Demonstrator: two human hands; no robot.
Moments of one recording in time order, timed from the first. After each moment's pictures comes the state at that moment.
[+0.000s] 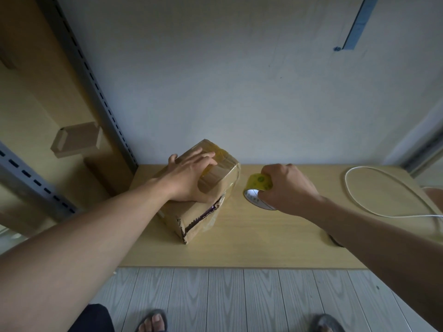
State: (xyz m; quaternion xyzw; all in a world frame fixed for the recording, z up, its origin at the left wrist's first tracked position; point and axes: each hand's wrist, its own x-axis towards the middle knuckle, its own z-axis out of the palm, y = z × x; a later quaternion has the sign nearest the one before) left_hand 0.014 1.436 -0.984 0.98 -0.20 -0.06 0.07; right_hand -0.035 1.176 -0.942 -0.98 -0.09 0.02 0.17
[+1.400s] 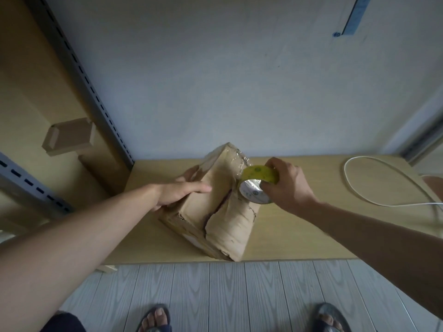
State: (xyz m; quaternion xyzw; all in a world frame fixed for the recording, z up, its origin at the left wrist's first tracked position) left_hand -0.018 1.443 -0.986 0.85 0.00 -0.32 0.41; right_hand -0.030 1.165 -0.987 -0.94 -0.08 -0.07 0.33
